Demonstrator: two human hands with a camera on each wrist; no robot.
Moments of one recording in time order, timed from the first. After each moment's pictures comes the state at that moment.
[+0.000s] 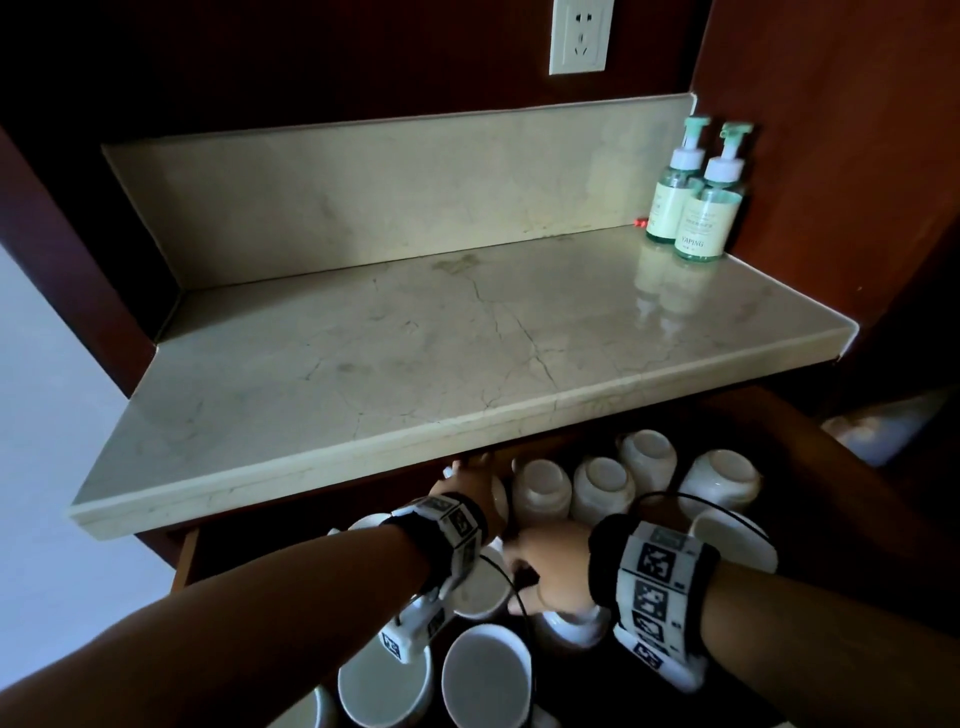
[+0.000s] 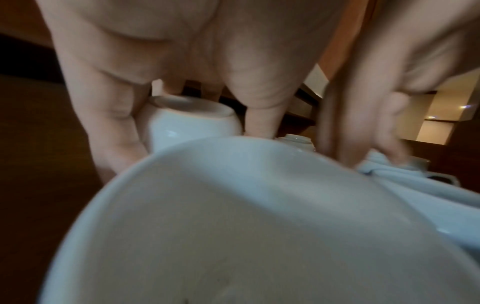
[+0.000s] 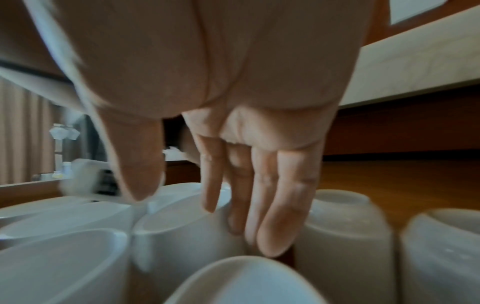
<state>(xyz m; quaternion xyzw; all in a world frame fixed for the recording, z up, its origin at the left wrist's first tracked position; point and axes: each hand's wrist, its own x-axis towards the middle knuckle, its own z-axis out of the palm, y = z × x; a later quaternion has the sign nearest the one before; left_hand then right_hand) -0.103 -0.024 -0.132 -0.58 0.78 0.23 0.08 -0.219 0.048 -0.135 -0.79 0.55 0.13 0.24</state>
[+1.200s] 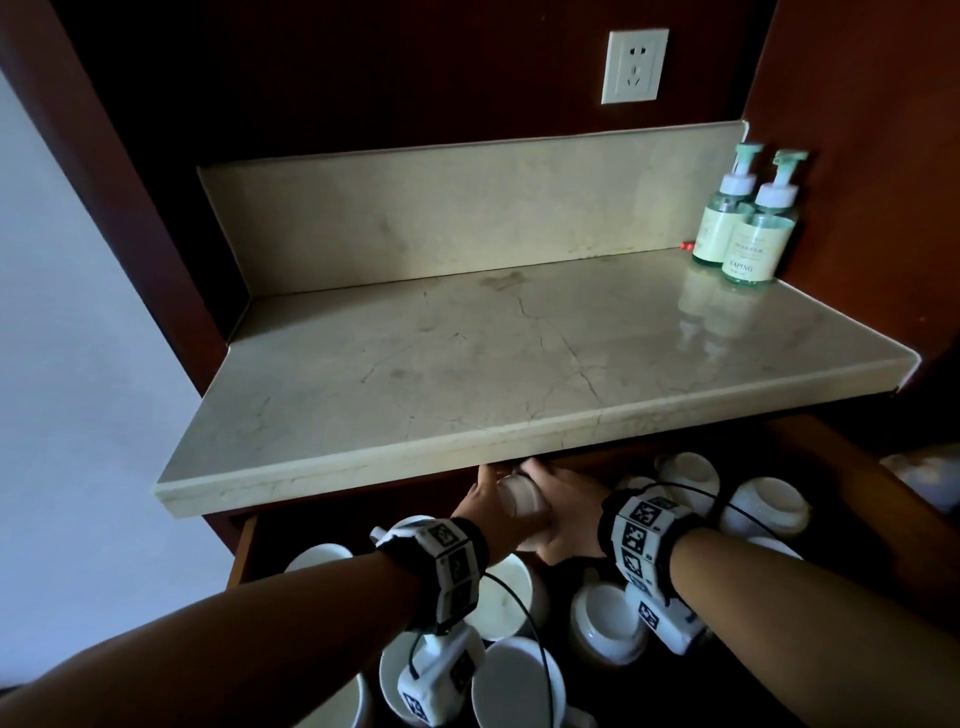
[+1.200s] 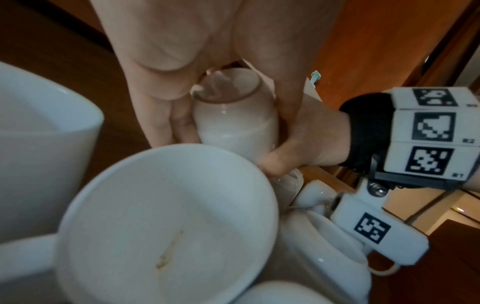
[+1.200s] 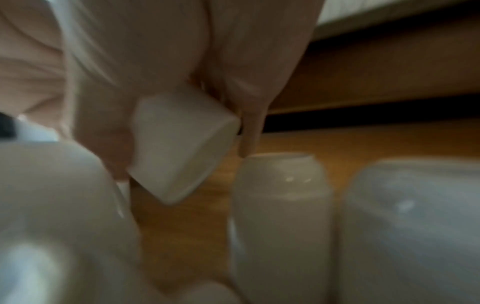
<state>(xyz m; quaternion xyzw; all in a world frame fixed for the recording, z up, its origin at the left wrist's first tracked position) -0.074 -0.010 -0.142 -0.59 0.67 0.42 -0.16 -0.218 0.004 -0.129 -0.75 0.63 -0.04 0.22</state>
